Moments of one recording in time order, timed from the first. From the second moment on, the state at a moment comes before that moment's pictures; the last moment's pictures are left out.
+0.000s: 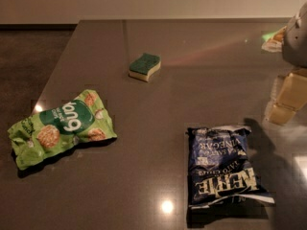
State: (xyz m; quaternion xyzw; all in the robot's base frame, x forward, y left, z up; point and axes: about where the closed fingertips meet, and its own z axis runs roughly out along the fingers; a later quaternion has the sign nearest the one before) arm 0.438 -0.217 0.976 -0.60 0.78 -0.03 0.16
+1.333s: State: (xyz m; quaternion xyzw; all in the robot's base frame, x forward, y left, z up) arm 0.384 -0.166 0.935 -0.64 0.75 0.00 0.16
